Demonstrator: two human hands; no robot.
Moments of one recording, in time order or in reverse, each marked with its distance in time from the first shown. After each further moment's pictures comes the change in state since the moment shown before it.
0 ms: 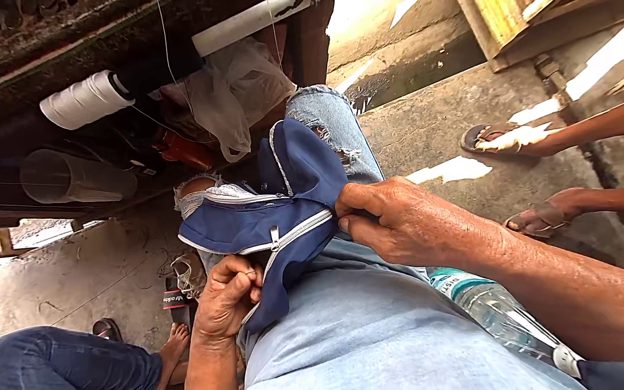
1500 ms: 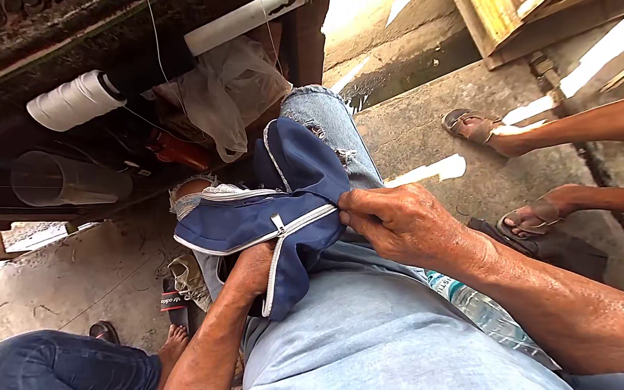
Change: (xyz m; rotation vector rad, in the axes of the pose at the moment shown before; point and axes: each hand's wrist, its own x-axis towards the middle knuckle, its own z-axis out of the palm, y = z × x) left_hand 0.065 -0.001 0.047 1.096 0.172 -0.389; right_hand -0.016 0.016 0.017 -0.164 0.194 -0.033
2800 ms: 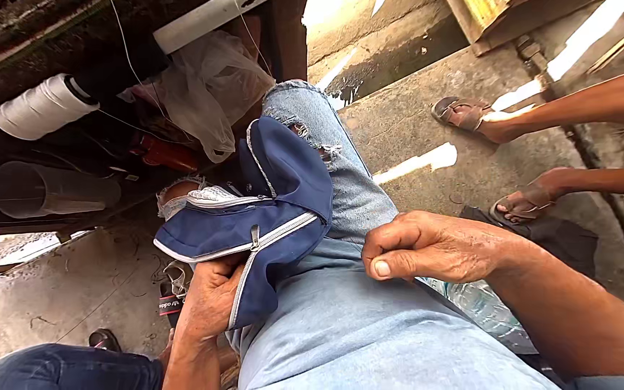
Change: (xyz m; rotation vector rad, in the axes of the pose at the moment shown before) left_hand -0.030 -0.020 -0.028 -0.293 -0.020 0.345; right_hand -0.038 0.019 -0.024 0.900 -0.511 0.135
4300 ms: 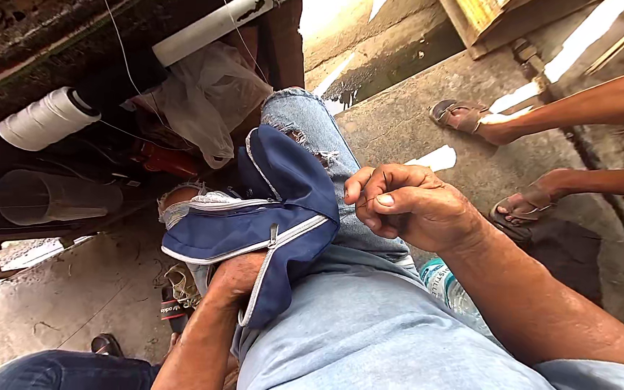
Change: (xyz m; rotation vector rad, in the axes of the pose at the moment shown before) left_hand 0.042 0.032 0.038 0.316 0.035 -0.264; right_hand 0.023 0.012 -0.009 0.542 0.428 -0.206
